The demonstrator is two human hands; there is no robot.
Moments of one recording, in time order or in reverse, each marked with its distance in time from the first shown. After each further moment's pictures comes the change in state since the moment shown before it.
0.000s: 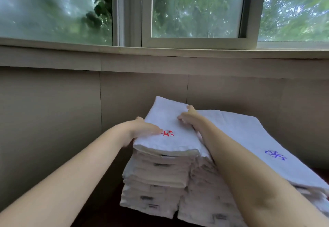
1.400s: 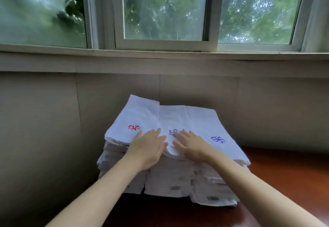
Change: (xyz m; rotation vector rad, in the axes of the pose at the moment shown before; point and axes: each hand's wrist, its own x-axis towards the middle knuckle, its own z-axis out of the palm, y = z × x) left_hand -0.064 0.013 0.119 0.926 0.163 0.687; right_hand -0.174 0.085 -0.080 -0.760 -0.119 -0.312
